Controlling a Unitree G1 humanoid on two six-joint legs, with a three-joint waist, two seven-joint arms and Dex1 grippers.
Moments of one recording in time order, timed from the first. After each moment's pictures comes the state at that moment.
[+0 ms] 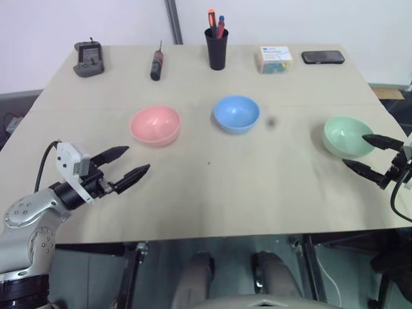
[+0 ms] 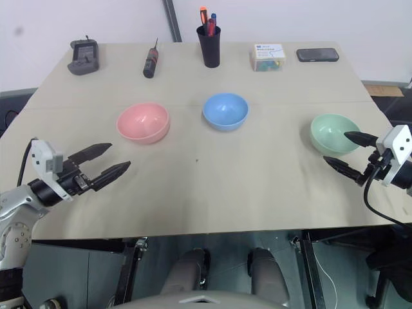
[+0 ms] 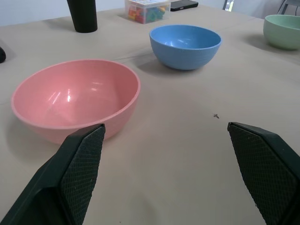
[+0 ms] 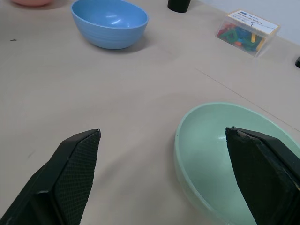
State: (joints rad) left arm 0.05 0.76 0.44 -0.13 -0.63 0.27 -0.96; right arm -0.10 -0.90 -0.36 0.08 0.50 0.12 1.05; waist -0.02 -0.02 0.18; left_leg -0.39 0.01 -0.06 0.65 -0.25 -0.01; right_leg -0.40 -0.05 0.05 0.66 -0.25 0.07
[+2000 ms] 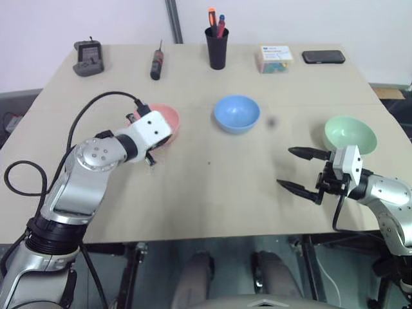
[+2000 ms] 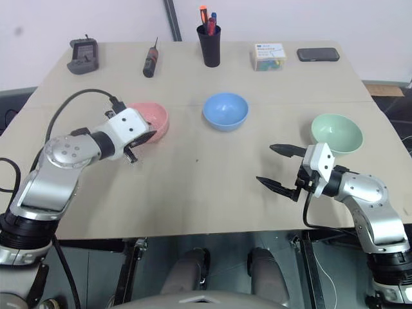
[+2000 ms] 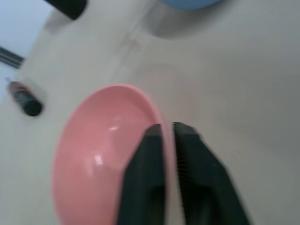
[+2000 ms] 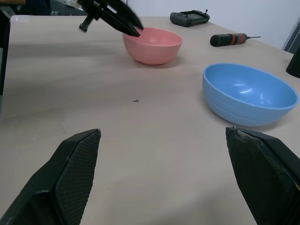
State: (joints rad) left arm -0.41 0.87 -0.07 -0.31 0.06 0.56 -0.68; right arm -0.11 -0.66 -0.07 -0.26 0.47 0.13 1.01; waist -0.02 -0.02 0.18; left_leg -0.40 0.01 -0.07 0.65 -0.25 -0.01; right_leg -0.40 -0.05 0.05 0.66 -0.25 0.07
